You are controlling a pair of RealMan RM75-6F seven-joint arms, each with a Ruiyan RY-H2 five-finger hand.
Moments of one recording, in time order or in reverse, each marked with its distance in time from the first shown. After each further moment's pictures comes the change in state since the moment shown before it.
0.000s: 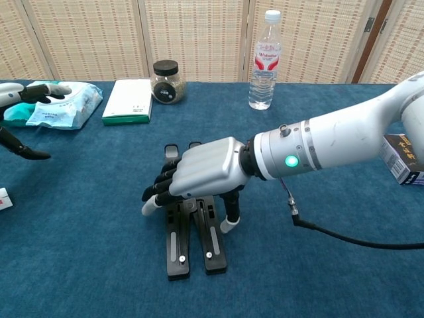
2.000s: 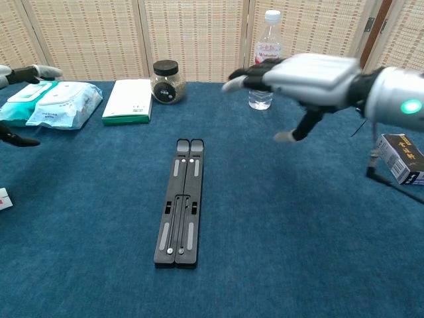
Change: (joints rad) left arm 0.033 0.030 -0.016 -0.045 0.028 0.093 0.130; right arm -0.404 0.274 0.116 -0.350 0.463 0.386 -0.496
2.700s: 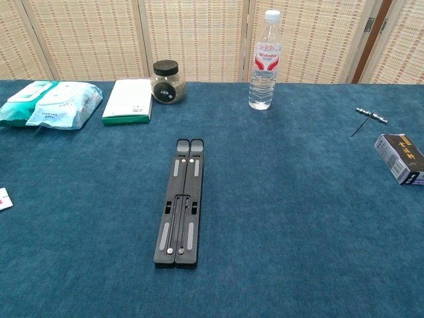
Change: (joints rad) left arm 0.251 0.096 0.057 -0.126 0.037 0.372 0.116; right arm -0.510 0.269 -0.046 -0.213 0.116 0.452 -0.013
